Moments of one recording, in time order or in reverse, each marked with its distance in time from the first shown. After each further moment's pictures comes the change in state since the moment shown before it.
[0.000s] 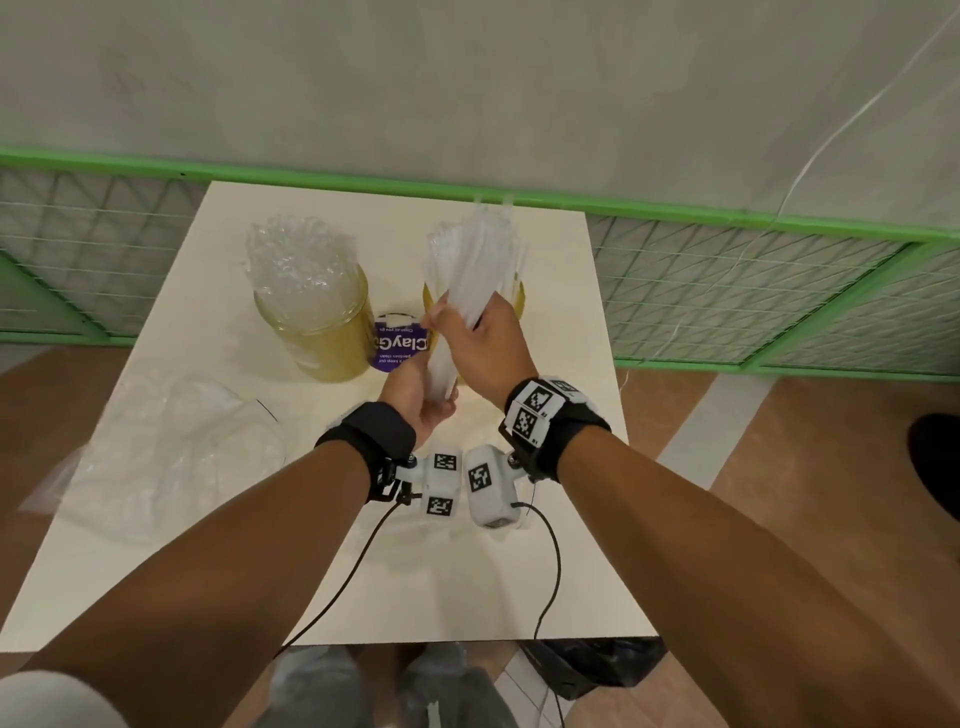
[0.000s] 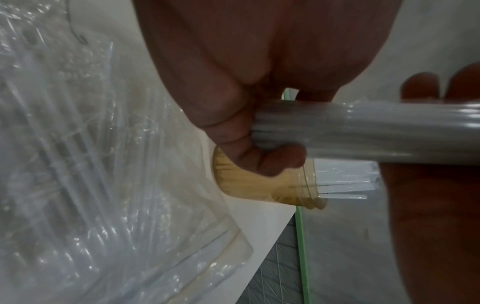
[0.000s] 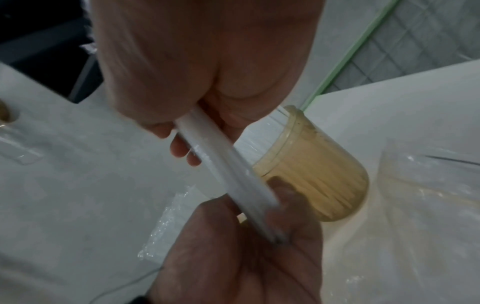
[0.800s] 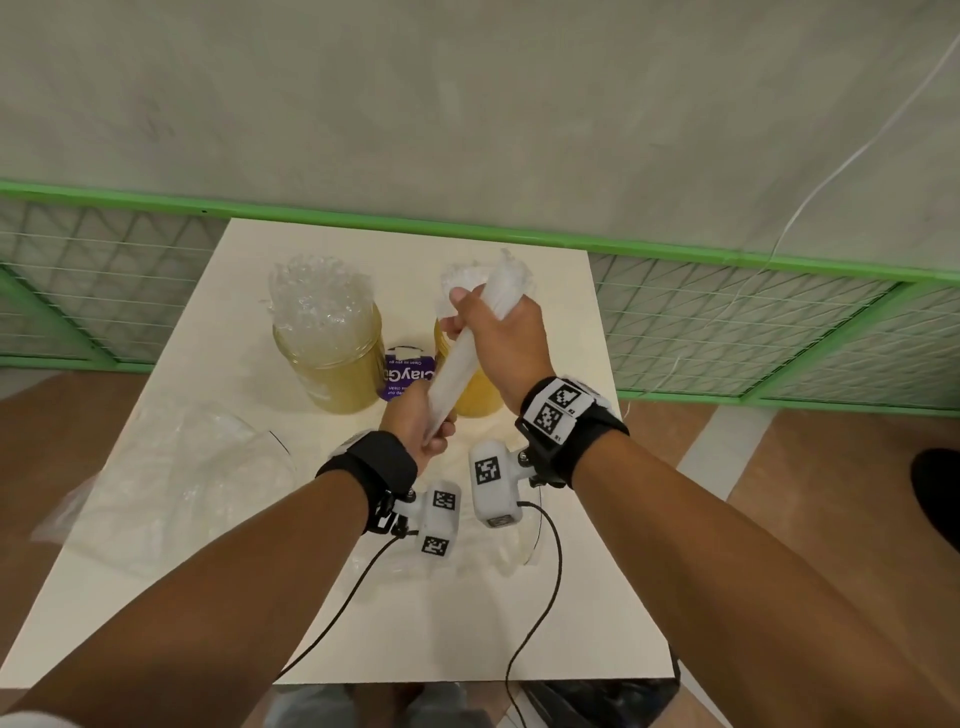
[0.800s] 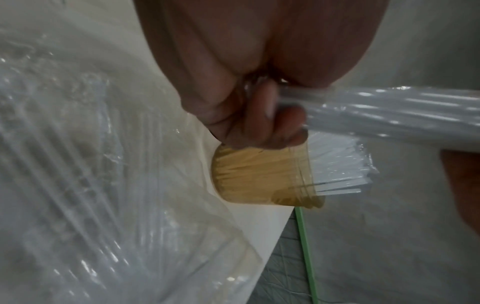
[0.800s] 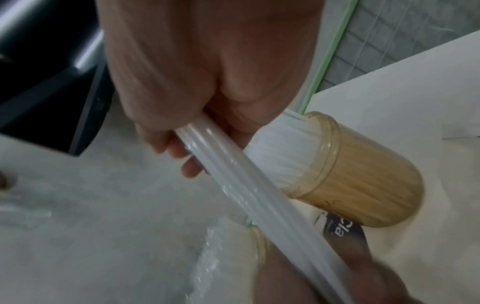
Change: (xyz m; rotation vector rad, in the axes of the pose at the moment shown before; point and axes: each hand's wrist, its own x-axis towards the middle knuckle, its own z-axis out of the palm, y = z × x) left_hand -0.001 0.011 -0.010 0.120 0.106 0.008; right_hand 0.016 -0.052 -0.009 0.264 0.085 0.135
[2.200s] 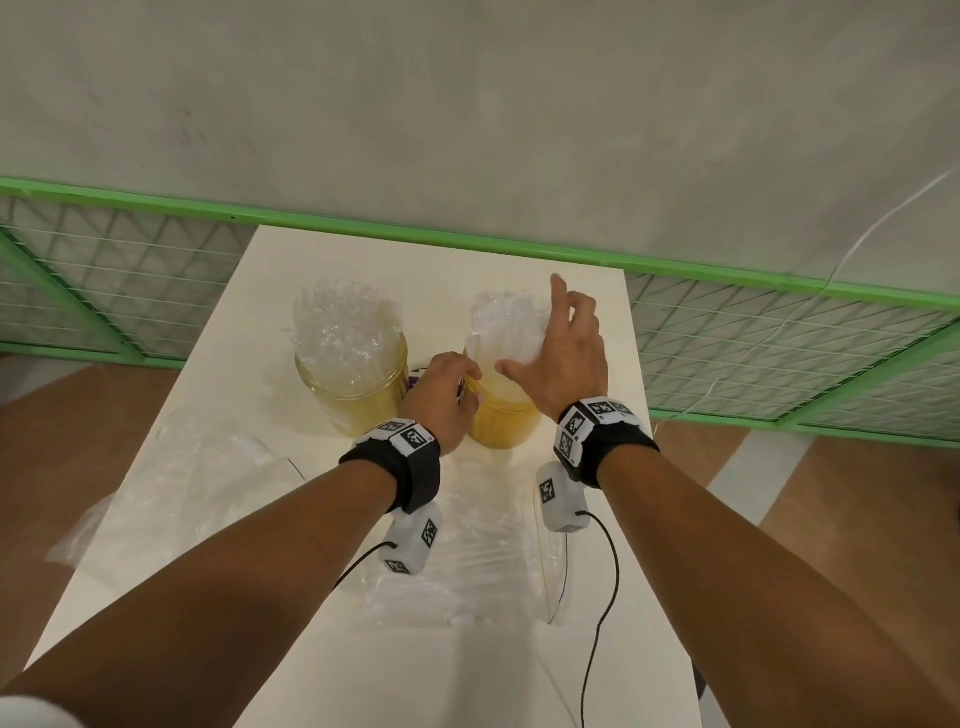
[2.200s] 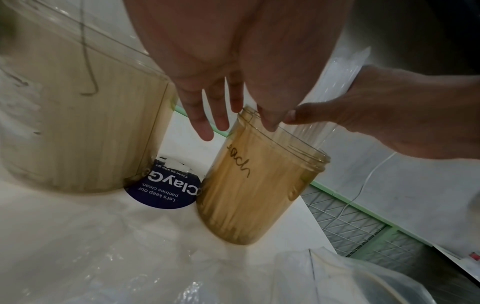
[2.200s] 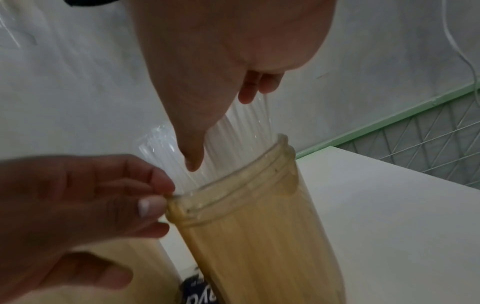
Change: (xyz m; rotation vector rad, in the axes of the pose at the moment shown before) left_hand 0.054 0.043 -0.005 1.073 0.024 0.804; right_hand 0.084 0.054 -0.032 -1.159 0.140 -0.305
